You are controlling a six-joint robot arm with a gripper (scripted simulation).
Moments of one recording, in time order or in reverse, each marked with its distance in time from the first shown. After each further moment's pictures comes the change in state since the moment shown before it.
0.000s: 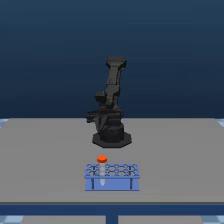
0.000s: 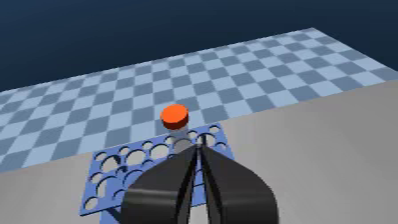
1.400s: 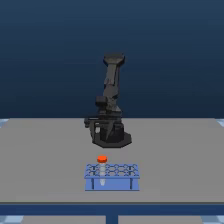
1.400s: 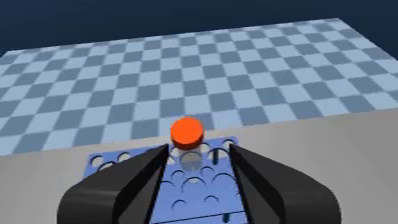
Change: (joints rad) arm 0.002 0.249 -0.179 -0.309 0.021 0.205
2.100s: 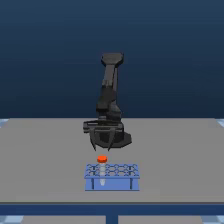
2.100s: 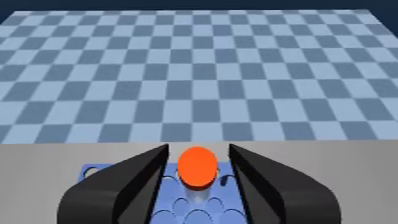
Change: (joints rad) arm 0.009 0.193 -0.199 -0.528 0.068 0.435
